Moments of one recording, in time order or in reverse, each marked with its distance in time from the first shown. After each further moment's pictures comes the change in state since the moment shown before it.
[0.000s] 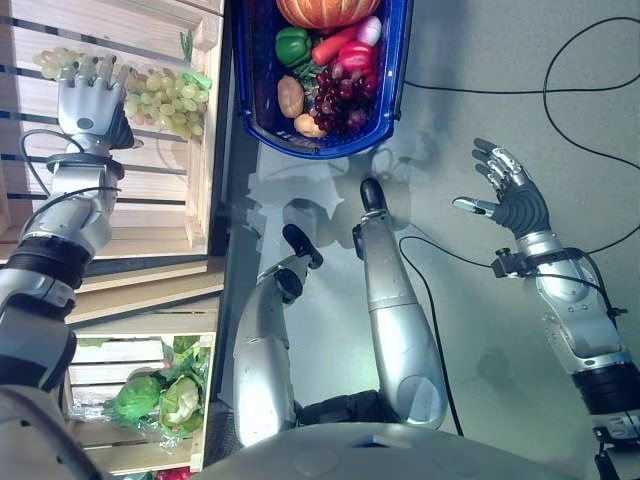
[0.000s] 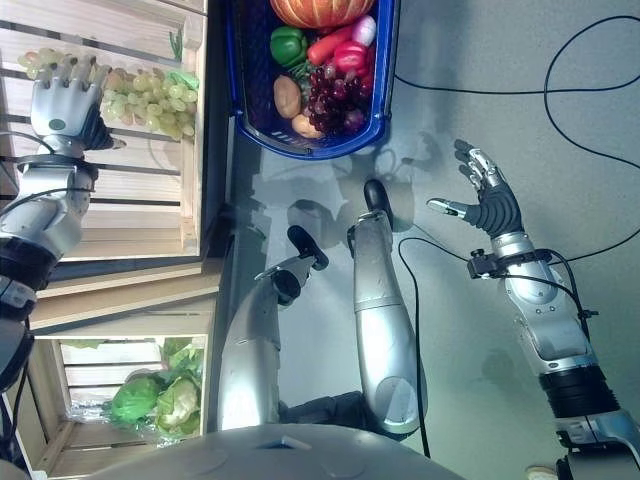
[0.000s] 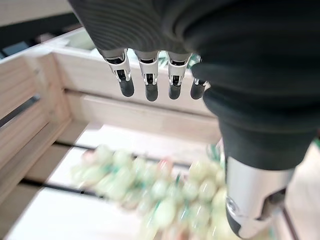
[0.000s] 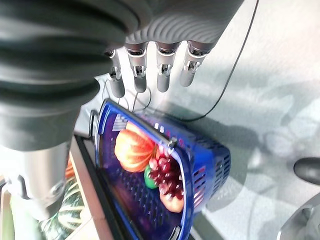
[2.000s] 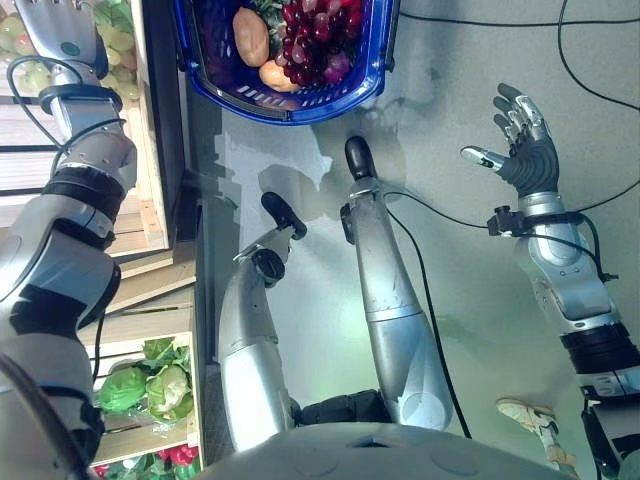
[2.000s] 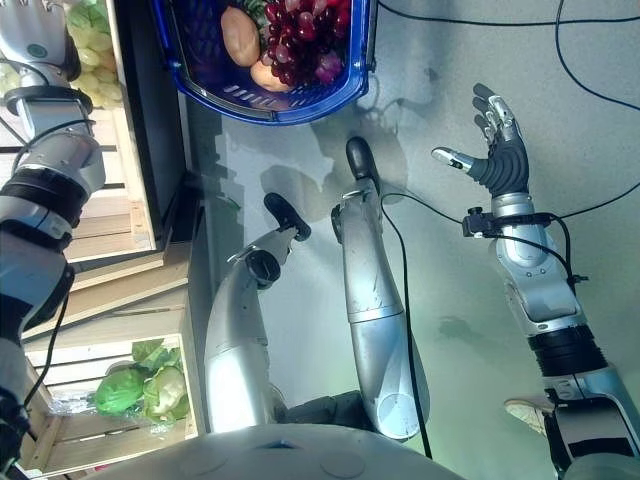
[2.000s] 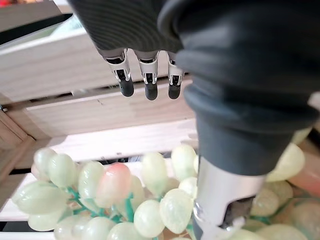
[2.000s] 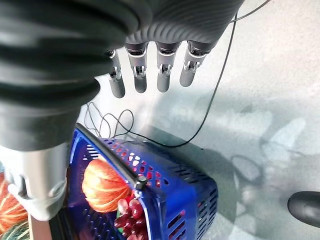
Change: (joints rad) left arm -0.383 -0.154 -0.217 0.370 0.181 0.350 -0.085; right arm -0.226 -0.004 0.060 0.075 0.012 -0.009 -0.148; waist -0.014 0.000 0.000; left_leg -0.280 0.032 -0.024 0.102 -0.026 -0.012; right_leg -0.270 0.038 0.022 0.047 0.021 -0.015
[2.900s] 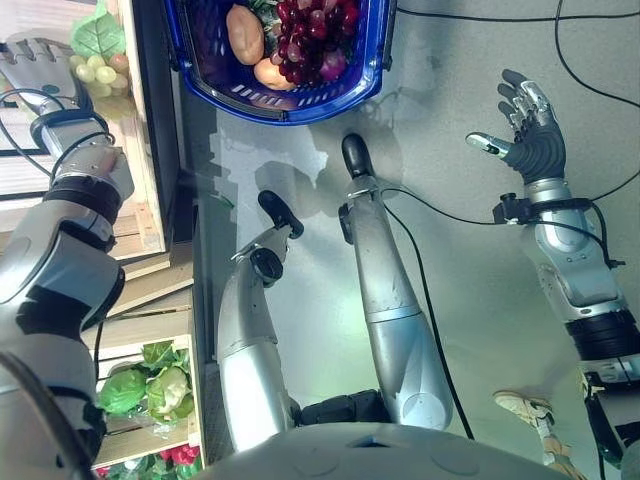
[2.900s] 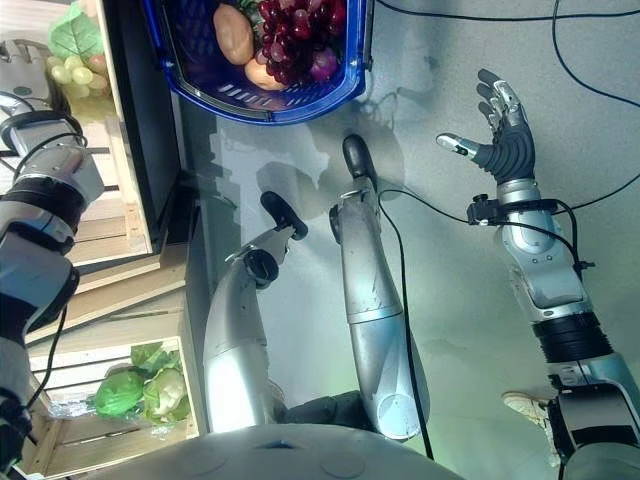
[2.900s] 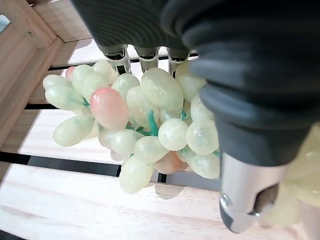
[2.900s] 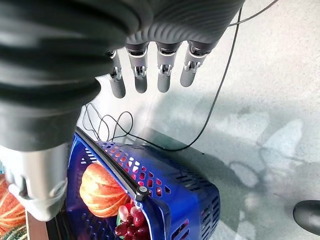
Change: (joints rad) left arm 0.034 -0.019 -0.006 0.125 -0.246 0.027 -0.079; right arm -0.042 -0.032 0.010 0.016 0.030 0.010 0.018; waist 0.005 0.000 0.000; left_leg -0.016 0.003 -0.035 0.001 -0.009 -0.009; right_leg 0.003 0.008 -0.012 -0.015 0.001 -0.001
